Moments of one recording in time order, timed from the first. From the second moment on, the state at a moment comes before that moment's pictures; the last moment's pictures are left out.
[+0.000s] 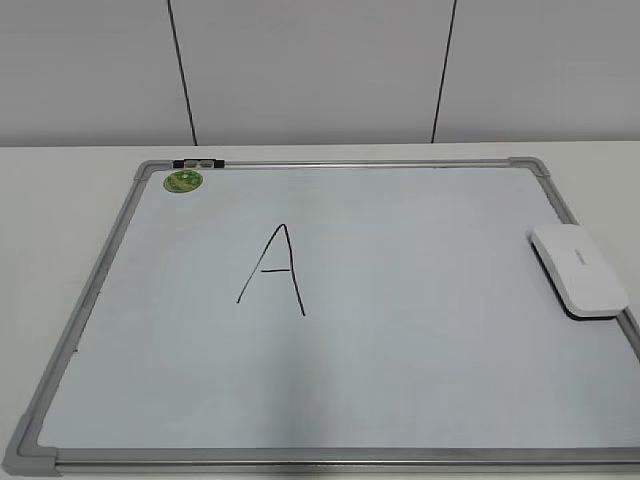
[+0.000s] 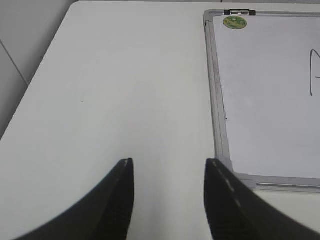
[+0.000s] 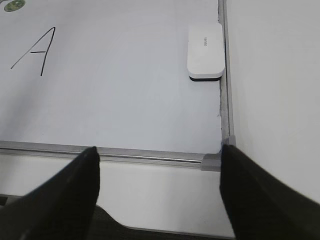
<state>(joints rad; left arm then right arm) -0.07 0.01 -0.52 0.12 1.11 -0.16 -0.02 -0.02 -0.49 0.17 1.14 -0.10</state>
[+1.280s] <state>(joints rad) -0.07 0.01 -0.52 0.12 1.11 -0.16 -0.02 -0.02 -0.49 0.17 1.14 -0.19</state>
